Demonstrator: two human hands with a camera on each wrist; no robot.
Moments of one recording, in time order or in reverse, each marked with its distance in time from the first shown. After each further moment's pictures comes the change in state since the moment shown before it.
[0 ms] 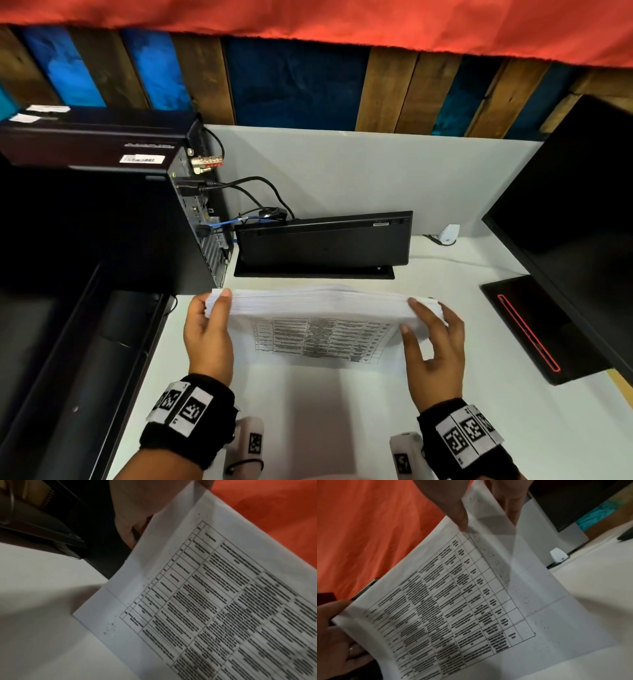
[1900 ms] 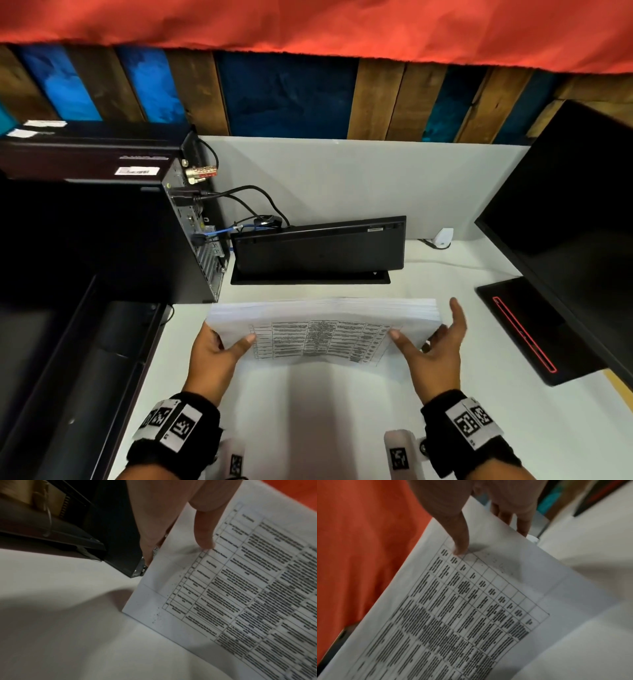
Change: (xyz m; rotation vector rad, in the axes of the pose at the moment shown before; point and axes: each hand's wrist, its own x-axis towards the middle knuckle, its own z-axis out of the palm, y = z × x) left_hand 0.006 -0.024 -0.022 0.306 -0.266 -0.122; right_hand 0.015 0.014 -0.002 0.299 0.017 0.470
